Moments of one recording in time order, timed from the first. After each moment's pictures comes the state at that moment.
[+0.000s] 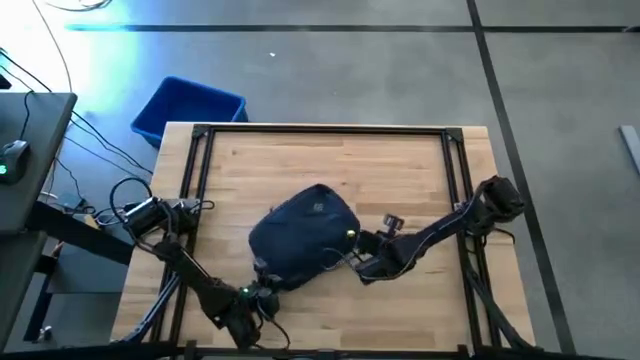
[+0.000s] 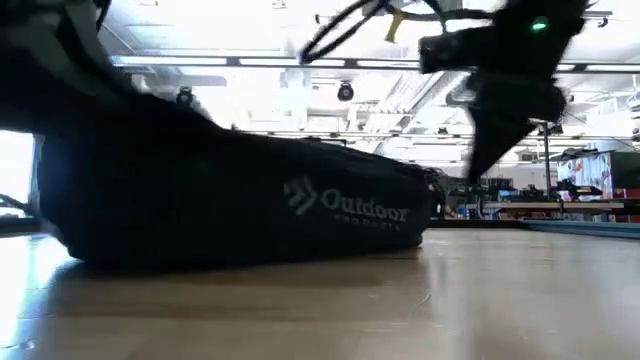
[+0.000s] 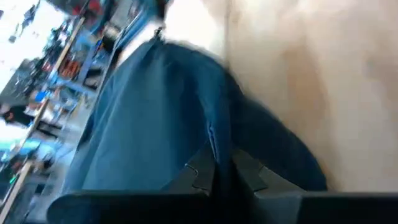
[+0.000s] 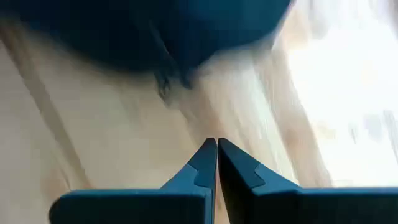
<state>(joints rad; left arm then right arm) -0.89 1.92 1.08 -0.45 -1.11 -0.40 0.46 1.82 1.23 -1.03 0.50 0.83</state>
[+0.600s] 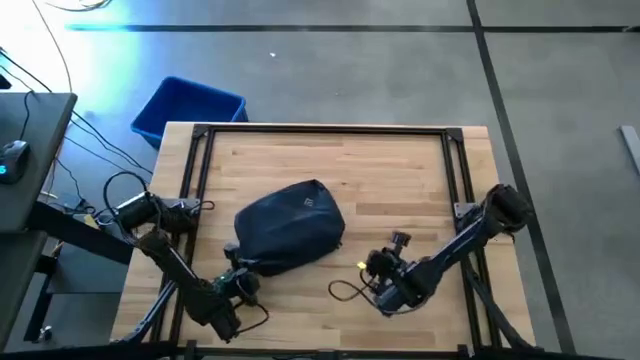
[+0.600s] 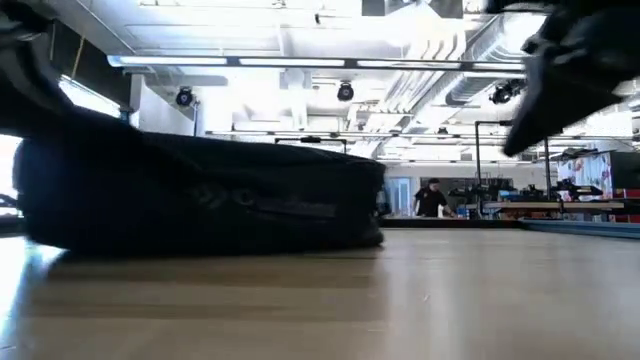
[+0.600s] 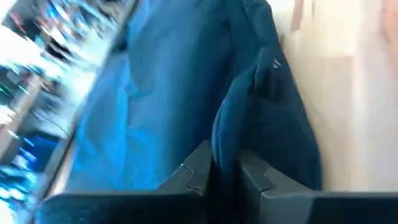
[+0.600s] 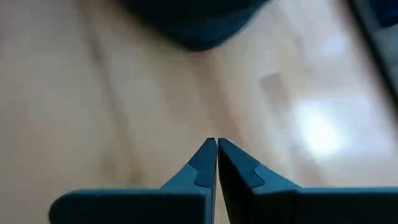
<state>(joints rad) -0.96 1.85 1.07 -1.06 -1.02 -1.13 0.66 1.82 1.23 -1.02 0.72 0.94</state>
